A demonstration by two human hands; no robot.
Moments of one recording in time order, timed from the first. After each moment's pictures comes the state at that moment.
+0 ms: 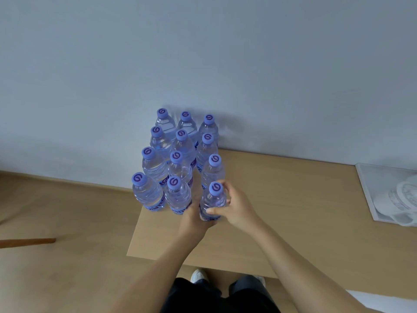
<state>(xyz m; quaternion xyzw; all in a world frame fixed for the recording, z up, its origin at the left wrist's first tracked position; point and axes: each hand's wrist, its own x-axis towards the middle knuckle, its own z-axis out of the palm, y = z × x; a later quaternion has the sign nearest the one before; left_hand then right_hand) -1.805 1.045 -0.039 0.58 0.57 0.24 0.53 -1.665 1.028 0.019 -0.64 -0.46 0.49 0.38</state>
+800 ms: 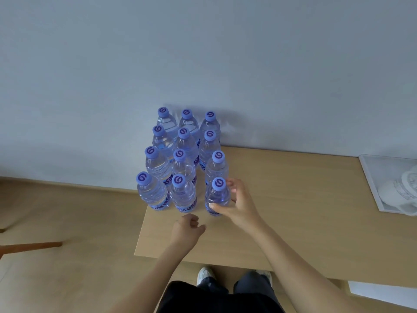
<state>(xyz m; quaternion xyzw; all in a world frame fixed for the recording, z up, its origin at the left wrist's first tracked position) -1.847 1.039 -0.056 0.55 0.66 0.09 0.50 -1.673 1.021 -0.021 -0.69 -0.46 0.40 0.39</state>
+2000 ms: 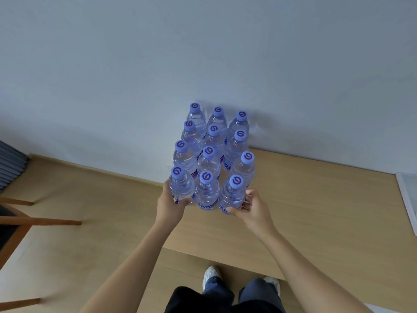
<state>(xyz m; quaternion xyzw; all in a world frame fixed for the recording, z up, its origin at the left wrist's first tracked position) -1.915 1.085 -0.018 0.51 0.66 0.30 0.47 -1.693 1.027 -0.037 -0.69 -0.41 0.45 0.40</state>
